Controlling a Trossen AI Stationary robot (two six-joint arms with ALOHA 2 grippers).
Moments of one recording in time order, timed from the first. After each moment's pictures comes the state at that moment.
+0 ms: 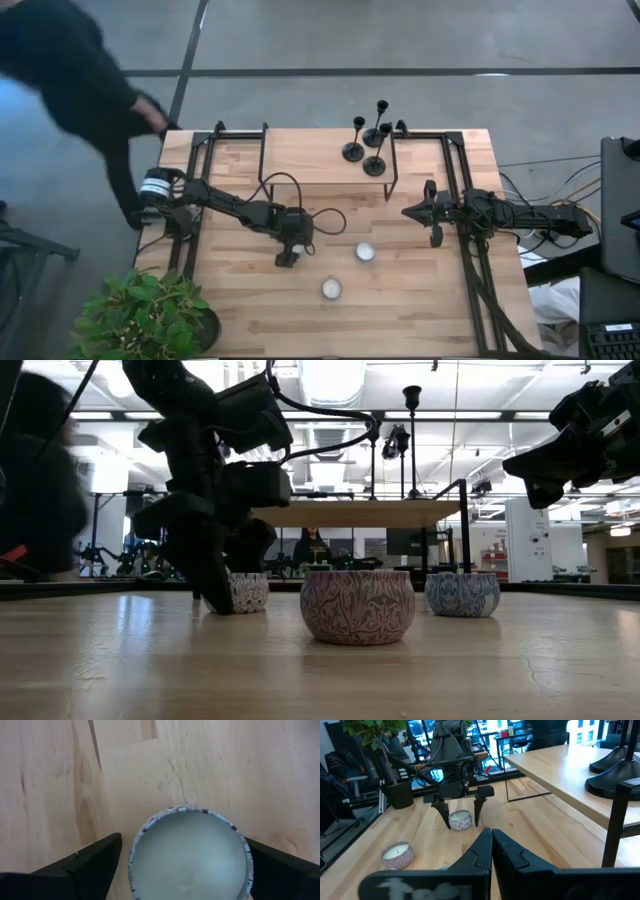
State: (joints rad) left arm -0.08 1.73 0.94 -0.31 0.03 0.11; right arm -0.04 0.09 0.01 0.00 0.00 0.21
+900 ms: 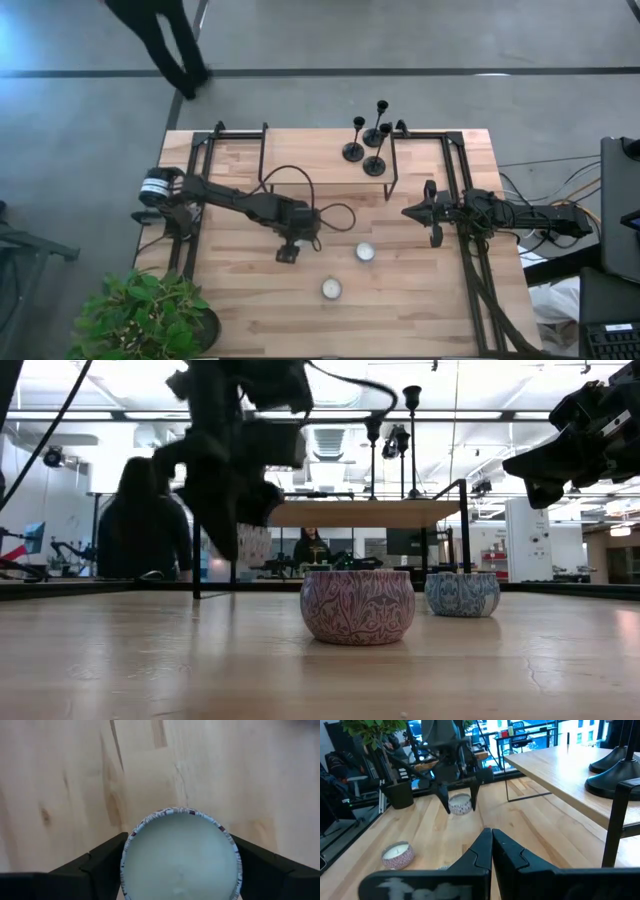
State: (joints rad) left arm -0.08 1.73 1.20 -0.70 0.01 0.11; right arm -0.04 0.09 0.01 0.00 0.00 0.21
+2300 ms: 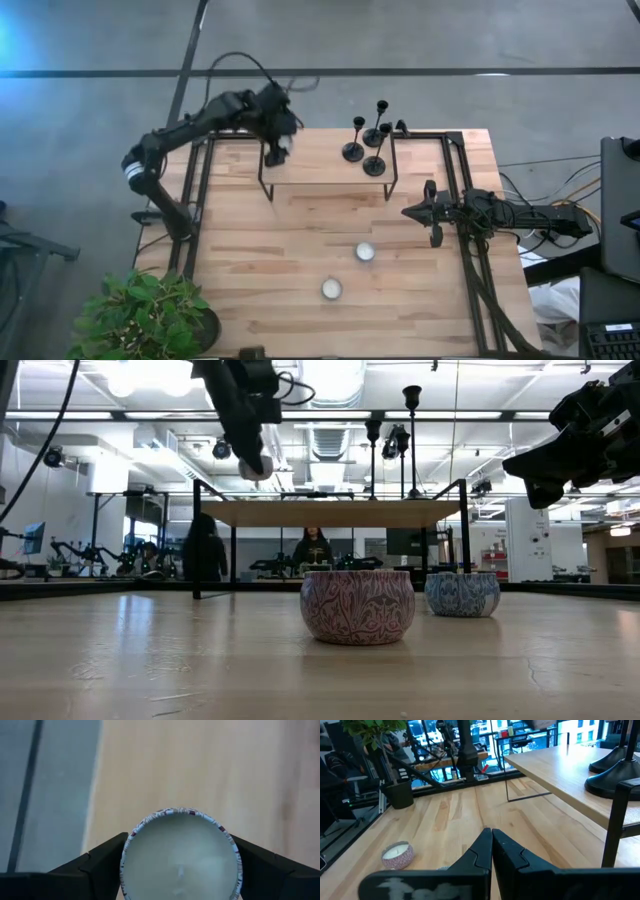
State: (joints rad) left arm 0.59 1.60 1.63 -1.07 0.08 0.47; right arm -0.04 0.09 0.01 0.00 0.00 0.21
